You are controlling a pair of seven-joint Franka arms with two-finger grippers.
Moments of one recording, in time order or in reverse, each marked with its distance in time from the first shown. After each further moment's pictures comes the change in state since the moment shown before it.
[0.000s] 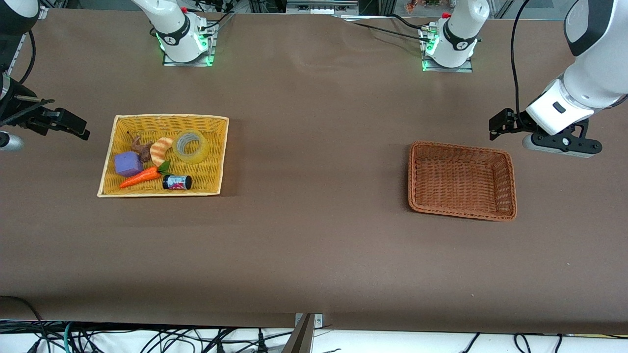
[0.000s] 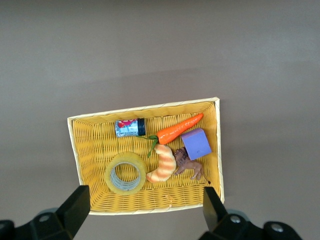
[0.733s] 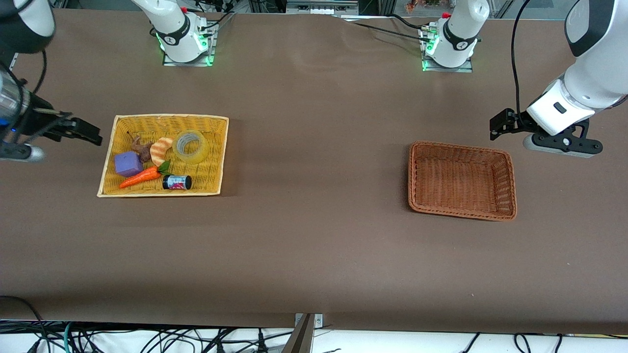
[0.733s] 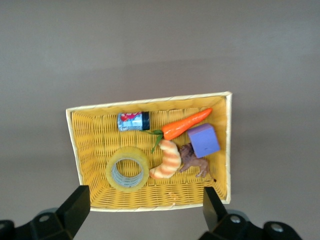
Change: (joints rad) left arm 0.003 0.001 0.000 0.000 0.000 -0.002 0.000; right arm 0.044 0.075 0.002 -0.011 0.000 0.001 0.000
